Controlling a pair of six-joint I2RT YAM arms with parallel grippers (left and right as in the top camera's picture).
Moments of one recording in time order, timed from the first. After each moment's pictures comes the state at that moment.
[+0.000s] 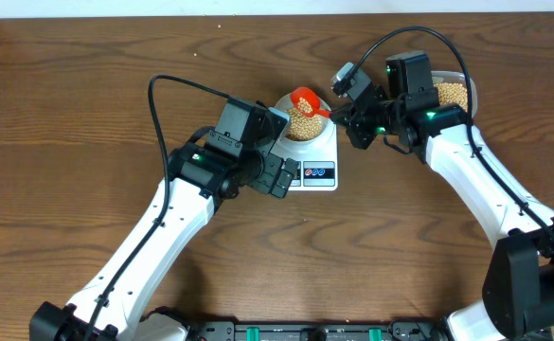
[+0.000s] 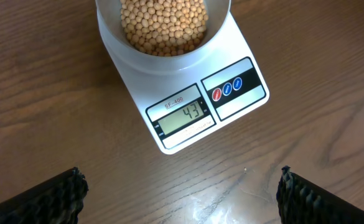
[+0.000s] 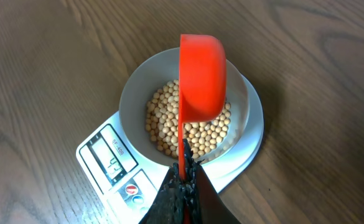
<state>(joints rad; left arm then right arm) -0.46 1.41 1.15 -0.78 0.13 0.01 0.29 1.70 1.25 -0.41 -0.52 -0.38</state>
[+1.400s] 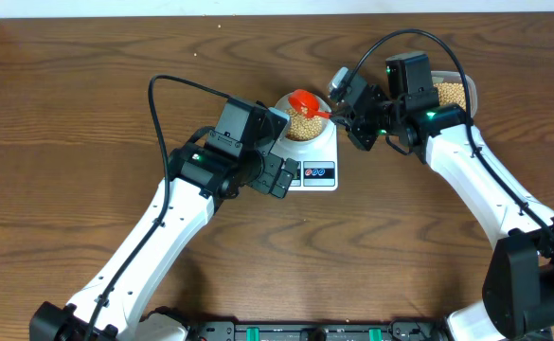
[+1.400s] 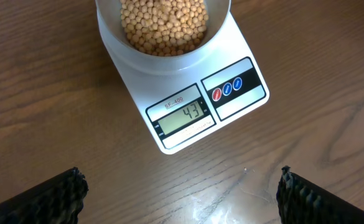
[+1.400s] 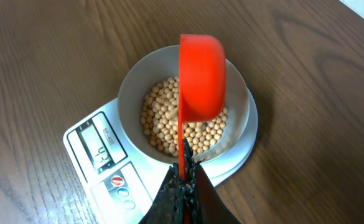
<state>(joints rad) -0.46 1.41 1.15 -0.78 0.13 0.01 0.29 1.70 1.25 -0.42 -0.52 -0.53</state>
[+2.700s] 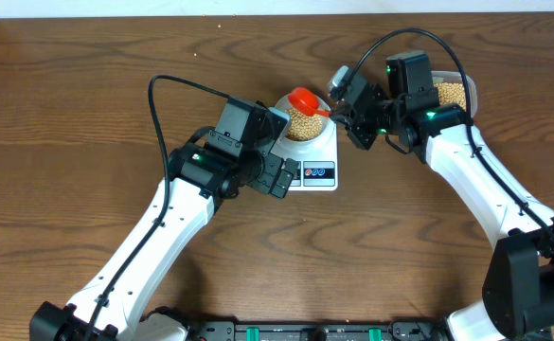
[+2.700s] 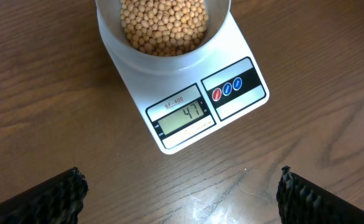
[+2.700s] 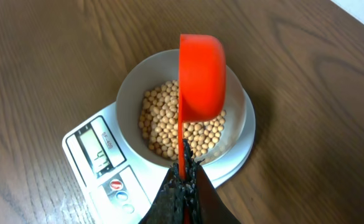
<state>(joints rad) -0.46 1.41 1.15 -0.78 0.13 0.01 0.29 1.70 1.25 -0.40 -0.52 -0.51</state>
